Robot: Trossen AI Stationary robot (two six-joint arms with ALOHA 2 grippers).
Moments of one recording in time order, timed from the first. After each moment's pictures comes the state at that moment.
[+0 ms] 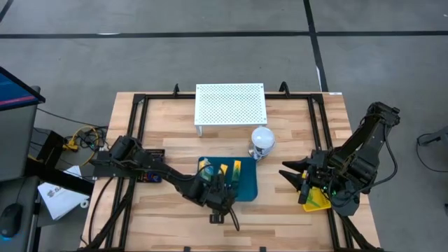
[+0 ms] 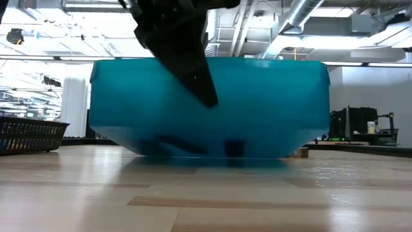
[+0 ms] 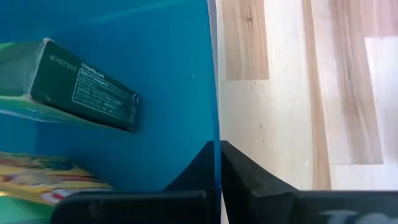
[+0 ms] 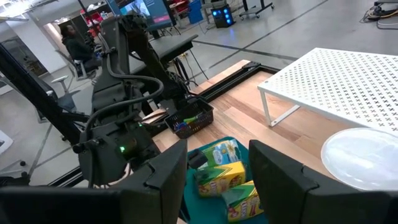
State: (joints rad) left arm -0.45 2.00 1.46 -0.54 -0.28 -0.34; right arm 0.94 1.16 1.14 -0.69 1.24 1.09
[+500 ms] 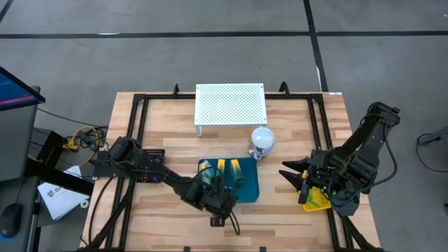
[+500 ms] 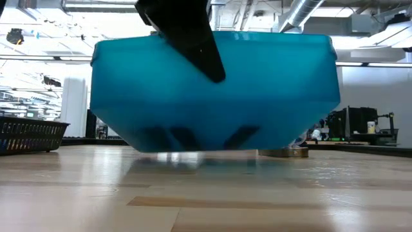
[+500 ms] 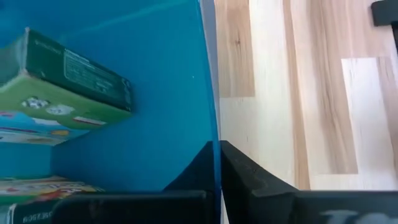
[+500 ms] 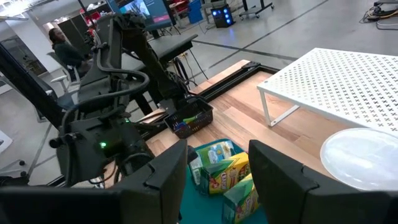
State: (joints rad) left arm -0.48 1.99 1.54 -0.59 -0.33 -0.35; right arm 0.94 1.16 1.14 -0.70 1.24 1.09
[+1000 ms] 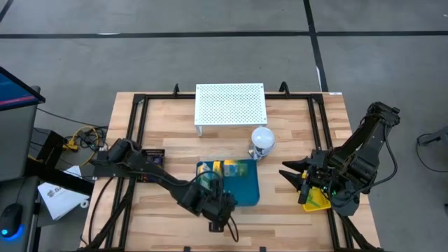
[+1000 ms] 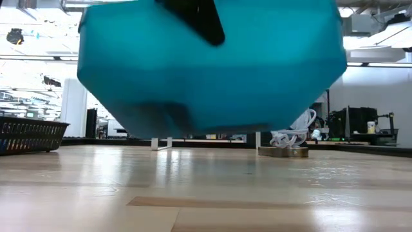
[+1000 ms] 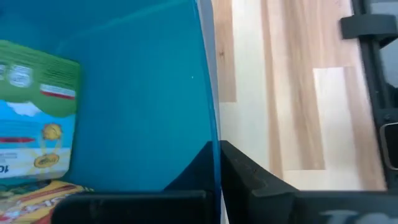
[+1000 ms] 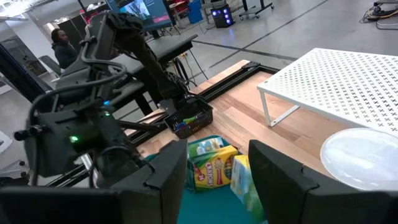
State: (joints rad) left arm -0.52 1.99 1.63 -0.70 -0.37 -0.38; right arm 0.94 1.16 1.14 -0.70 1.24 1.09
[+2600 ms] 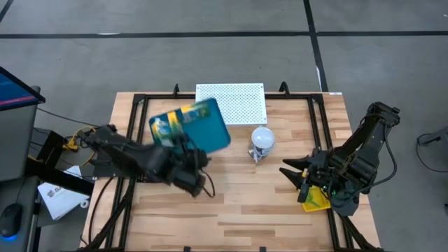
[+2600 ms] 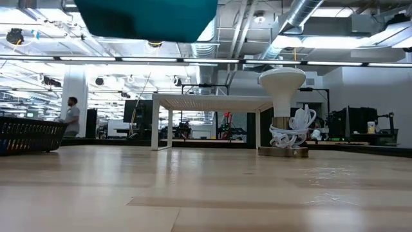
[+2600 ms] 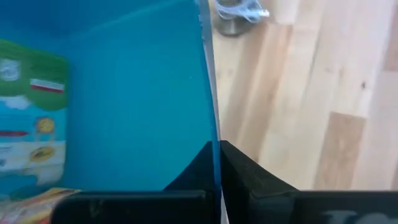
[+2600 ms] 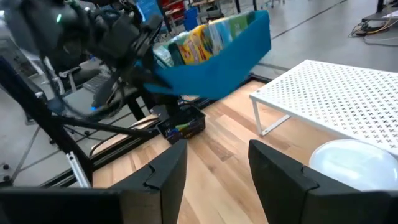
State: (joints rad) left arm -0.46 1.77 1.96 -1.57 -0.70 -0.58; right arm 0.94 1.17 1.14 -0.71 1.28 1.06
